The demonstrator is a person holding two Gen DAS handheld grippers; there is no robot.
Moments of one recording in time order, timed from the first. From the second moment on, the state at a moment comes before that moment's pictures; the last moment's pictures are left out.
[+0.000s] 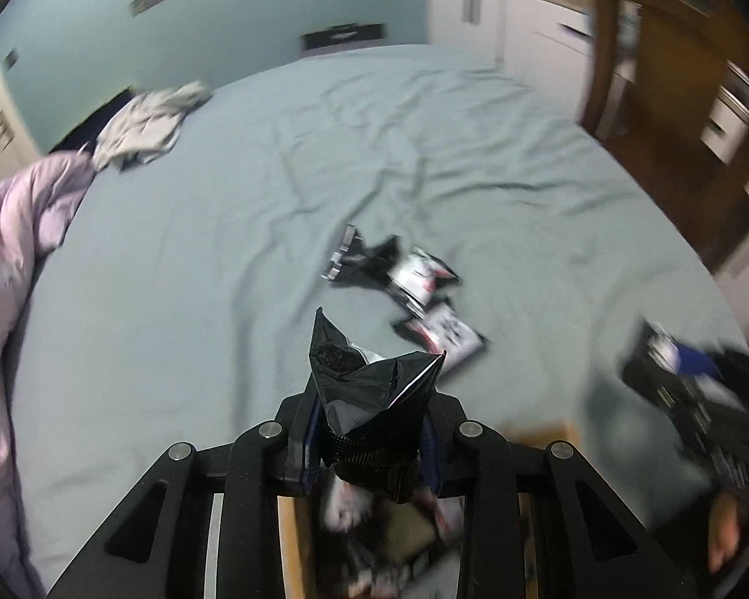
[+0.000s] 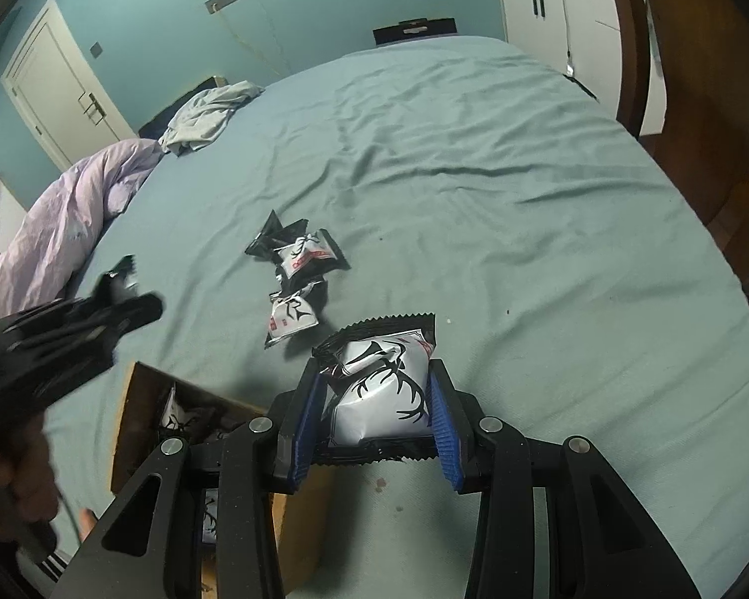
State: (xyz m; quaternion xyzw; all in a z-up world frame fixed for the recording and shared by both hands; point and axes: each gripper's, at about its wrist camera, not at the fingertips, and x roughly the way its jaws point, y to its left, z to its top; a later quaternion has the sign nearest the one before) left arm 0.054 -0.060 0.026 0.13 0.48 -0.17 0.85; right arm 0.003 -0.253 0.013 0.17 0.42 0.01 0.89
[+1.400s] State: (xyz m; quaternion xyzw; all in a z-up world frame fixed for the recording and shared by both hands) left arm 0.006 0.028 0.020 0.09 0.52 -0.17 0.84; right arm 0.004 -0.207 0.012 0.15 0.46 0.20 0.85
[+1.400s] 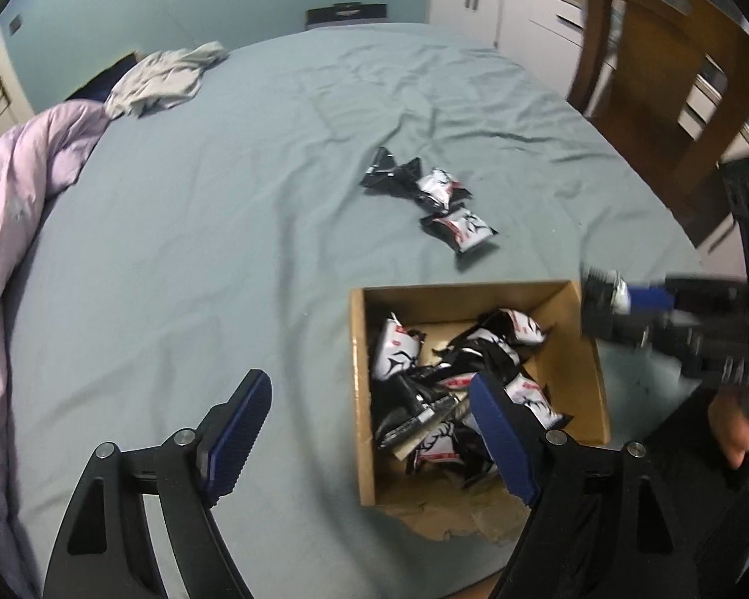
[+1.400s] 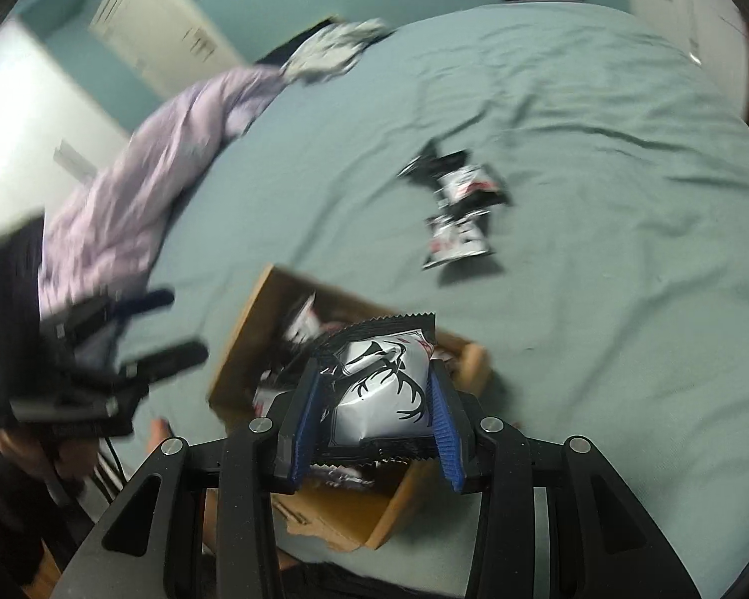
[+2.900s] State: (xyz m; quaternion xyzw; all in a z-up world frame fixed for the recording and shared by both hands) left arm 0.014 0.002 0.013 0.13 0.50 -0.16 0.84; right arm 0.084 -0.261 -0.022 0.26 0.50 0.03 0.83
